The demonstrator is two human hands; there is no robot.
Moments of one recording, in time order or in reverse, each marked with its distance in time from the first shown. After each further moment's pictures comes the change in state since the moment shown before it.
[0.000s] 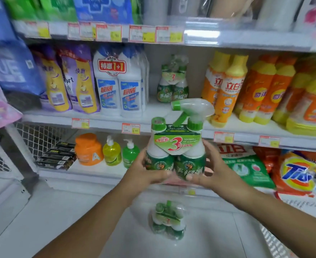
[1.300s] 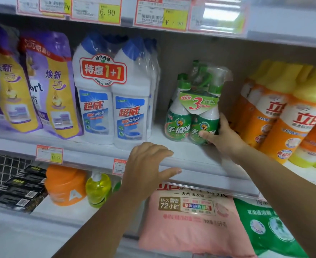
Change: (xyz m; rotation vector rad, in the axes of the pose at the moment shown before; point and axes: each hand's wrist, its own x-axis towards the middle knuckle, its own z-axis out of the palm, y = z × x) left_hand 0.217 0.000 -0.039 1.042 0.328 0.802; right_hand 0.289 -0.004 -0.038 -0.260 0.288 0.066
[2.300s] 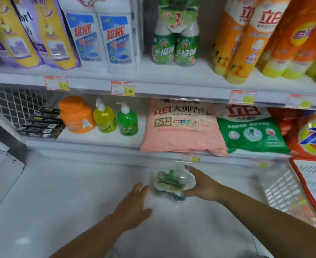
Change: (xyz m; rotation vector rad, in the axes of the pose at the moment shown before) left_hand -0.296 0.067 -0.015 -0.113 -1.055 -0.461; right_hand -0.268 0.181 0.069 -0.234 -0.733 0.379
